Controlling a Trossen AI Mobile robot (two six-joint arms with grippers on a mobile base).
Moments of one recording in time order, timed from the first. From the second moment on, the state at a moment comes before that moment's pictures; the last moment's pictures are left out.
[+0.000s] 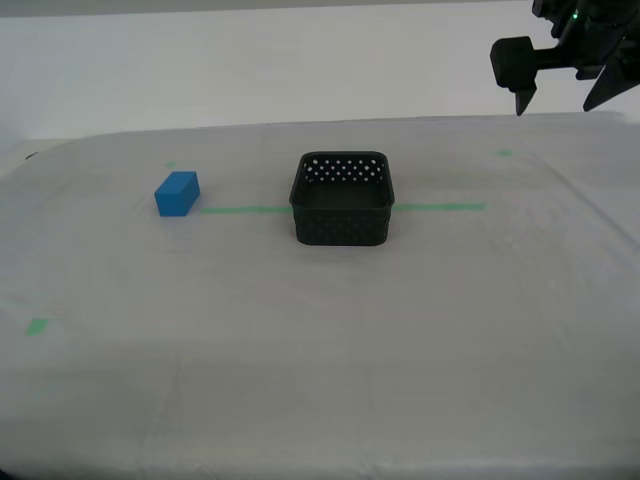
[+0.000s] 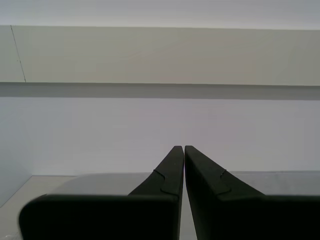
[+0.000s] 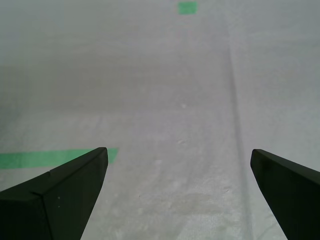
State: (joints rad) arm 0 0.18 1.72 1.18 -0.48 0.18 0.18; arm 1 0.00 1.05 0.52 0.56 -0.01 0.00
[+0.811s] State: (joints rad) arm 0 0.15 1.72 1.08 -0.34 0.18 0.18; arm 1 0.00 1.05 0.52 0.56 -0.01 0.00
